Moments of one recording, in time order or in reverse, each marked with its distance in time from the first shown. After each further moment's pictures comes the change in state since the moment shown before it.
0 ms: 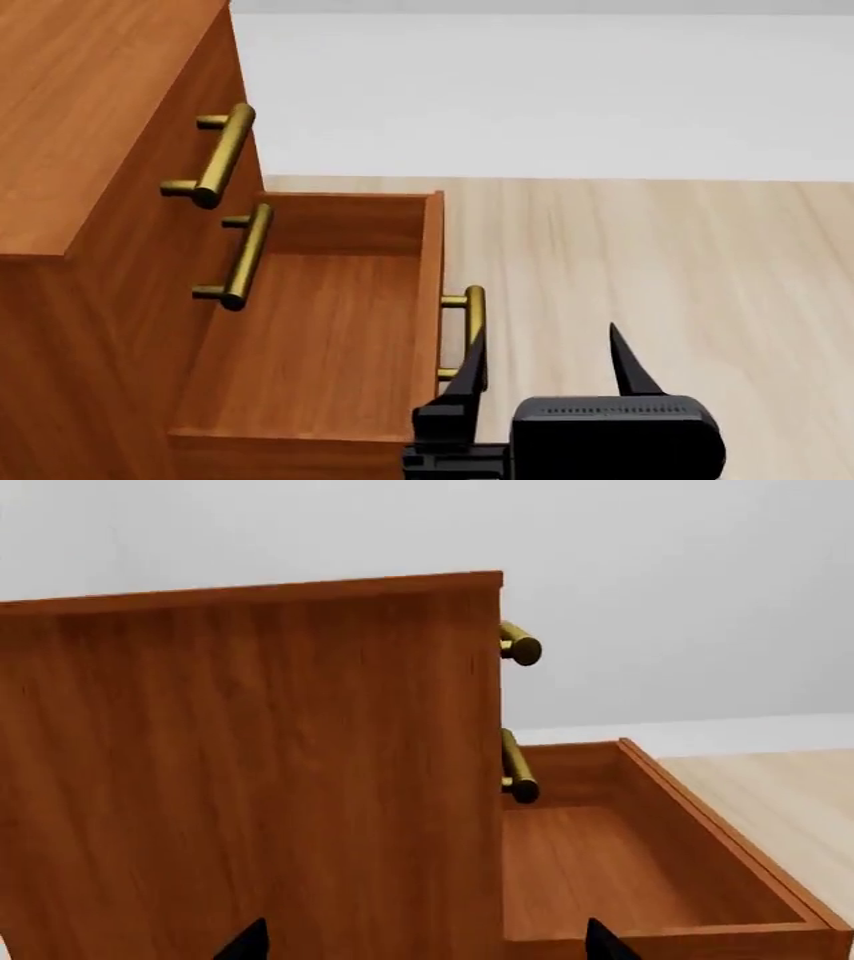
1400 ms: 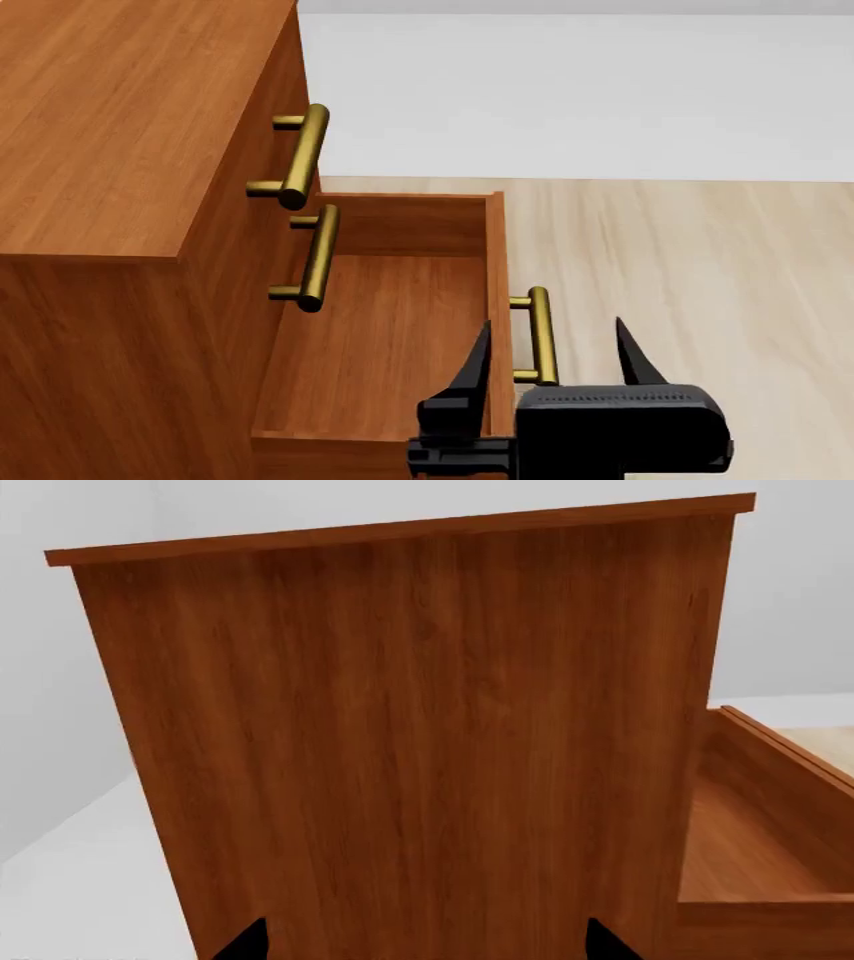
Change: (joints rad) left arm 0.040 -0.023 -0.033 -0.030 -0.027 0.014 -0.045; right arm 0.029 0.039 -0.019 -0.031 0.044 0.063 0.043
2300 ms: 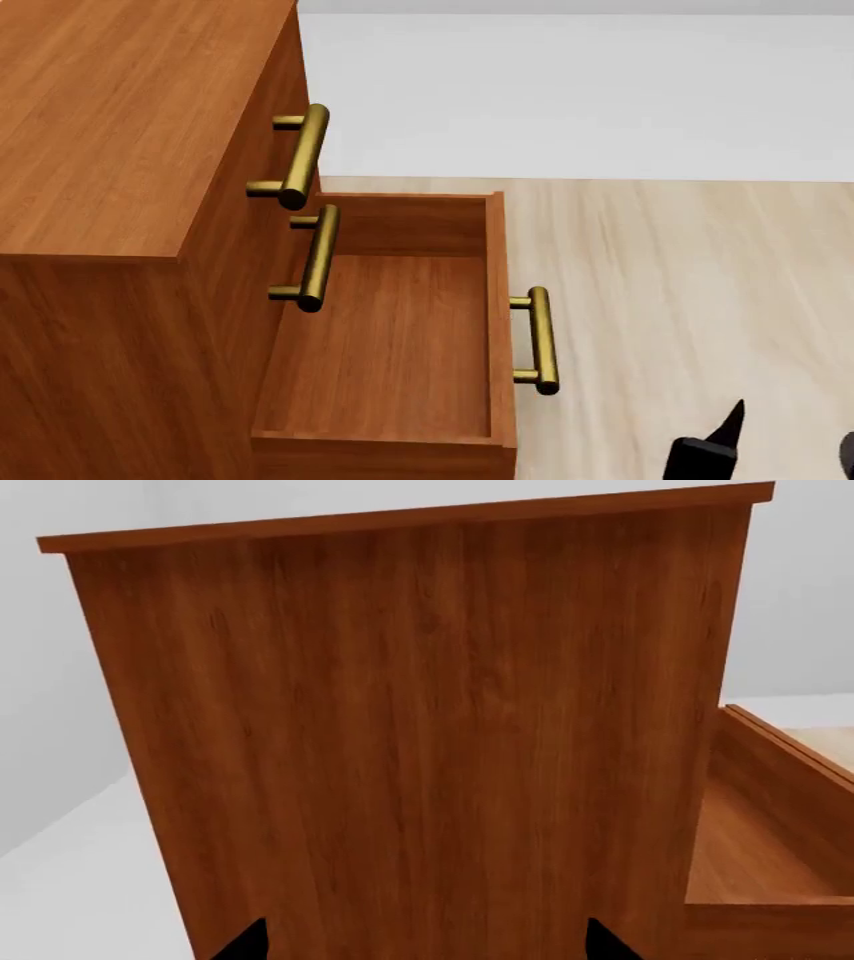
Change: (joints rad) left arm -0.022 -0.011 0.010 -0.023 -0.018 0.000 -0.016; right arm 0.033 0.077 0.743 -0.465 0.578 0.893 0.122
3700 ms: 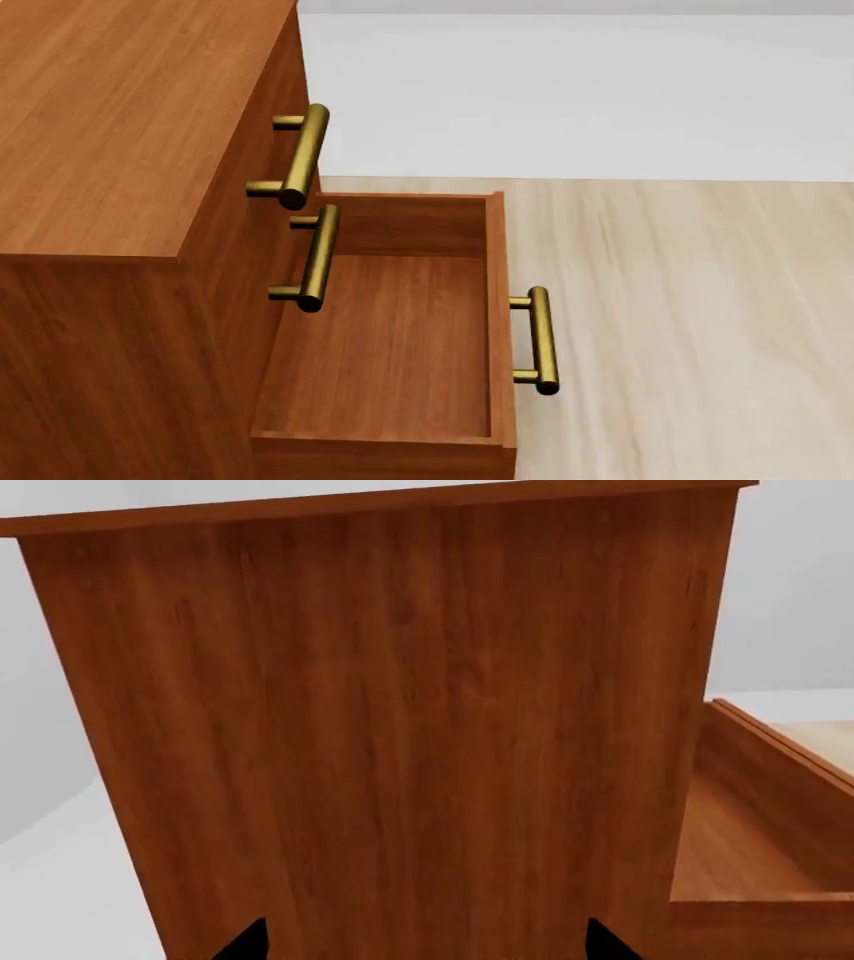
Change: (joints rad) left arm -0.041 -0.015 0.047 -0.027 -0.009 -0.009 -0.022; right arm -0.258 0.288 0.144 0.476 0.327 -0.204 0.269
